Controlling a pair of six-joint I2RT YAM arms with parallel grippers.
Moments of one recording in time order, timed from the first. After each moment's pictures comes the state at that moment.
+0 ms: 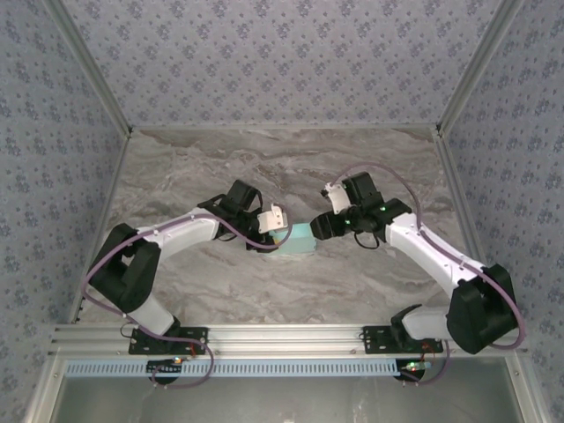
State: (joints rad) left arm -0.64 1.60 0.96 -0.35 0.49 0.69; right arm 0.49 1.31 0.96 -0.59 -0.32 0.08
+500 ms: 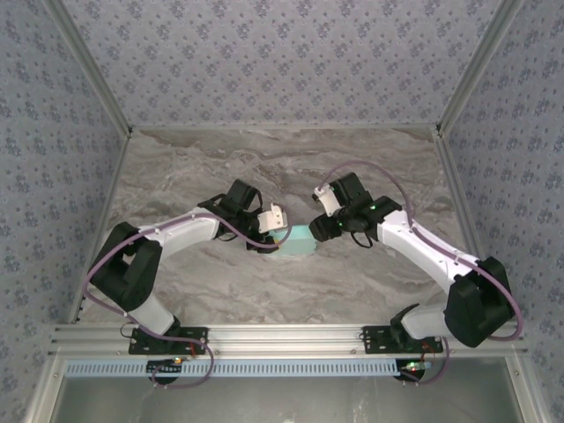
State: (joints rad) left arm -0.63 1.61 0.96 -0.34 0.52 0.69; right arm 0.56 1.35 1.00 -0.64 -0.13 -0.03
